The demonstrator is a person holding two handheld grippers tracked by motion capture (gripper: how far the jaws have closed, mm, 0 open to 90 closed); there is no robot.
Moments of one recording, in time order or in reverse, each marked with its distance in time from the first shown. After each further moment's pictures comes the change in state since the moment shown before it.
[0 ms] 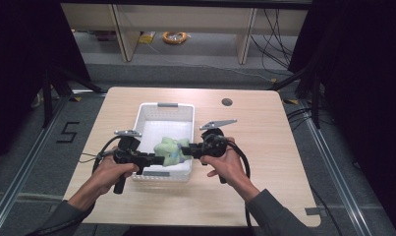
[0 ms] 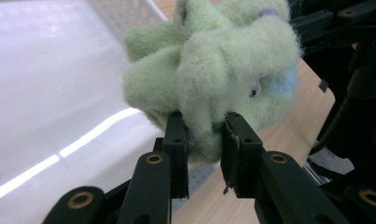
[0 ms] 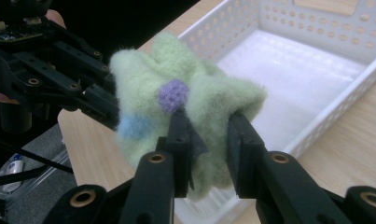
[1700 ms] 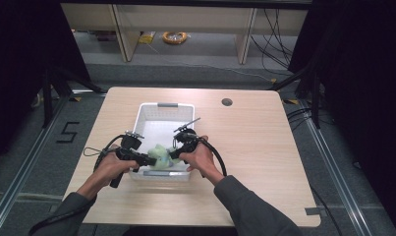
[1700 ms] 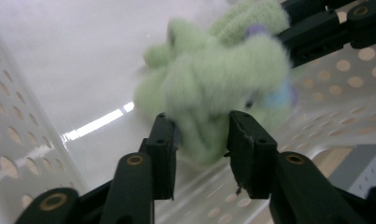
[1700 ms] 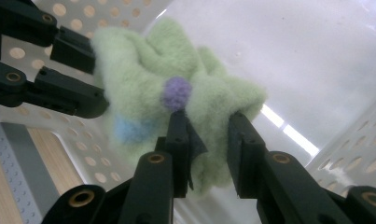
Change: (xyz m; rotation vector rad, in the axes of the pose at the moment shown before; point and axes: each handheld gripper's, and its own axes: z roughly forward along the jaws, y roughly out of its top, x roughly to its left) left arm 0.050 -0.007 0.028 0.208 0.215 0.030; right arm -0.017 0.008 0.101 0.291 -0.139 0.047
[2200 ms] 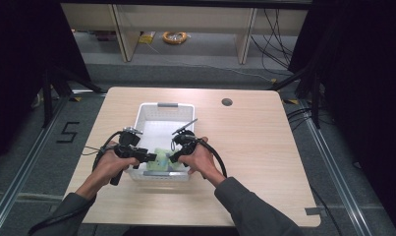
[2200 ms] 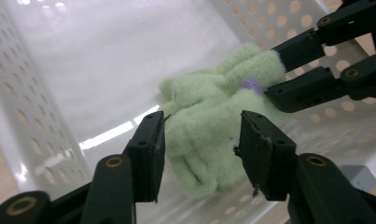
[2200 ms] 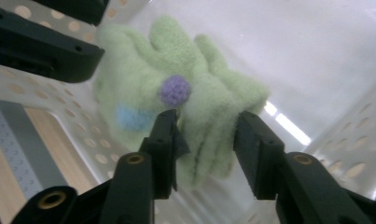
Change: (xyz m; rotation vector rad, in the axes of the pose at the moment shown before) left arm -0.007 0.007 -0.013 -0.071 0.064 -0.002; right arm 0.006 -0.002 -0.002 0.053 -0.033 -0.035
